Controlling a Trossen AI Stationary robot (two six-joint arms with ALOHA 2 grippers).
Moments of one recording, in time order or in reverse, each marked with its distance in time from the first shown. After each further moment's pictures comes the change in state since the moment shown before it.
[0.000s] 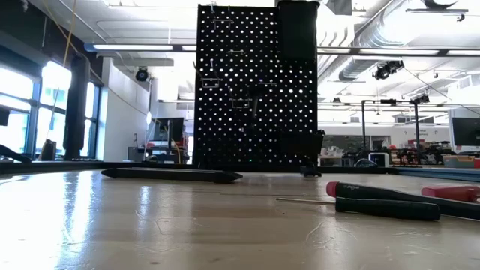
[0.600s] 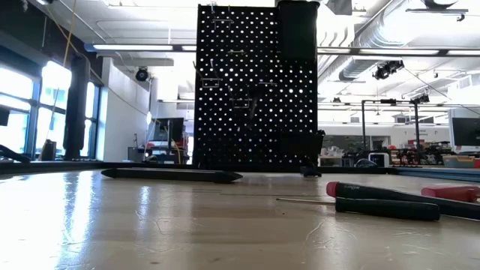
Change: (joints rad) left arm 0.127 -0.075 -0.236 0.441 0.214 0.257; right arm -0.007 0.000 0.000 -0.009 -0.019 -0.008
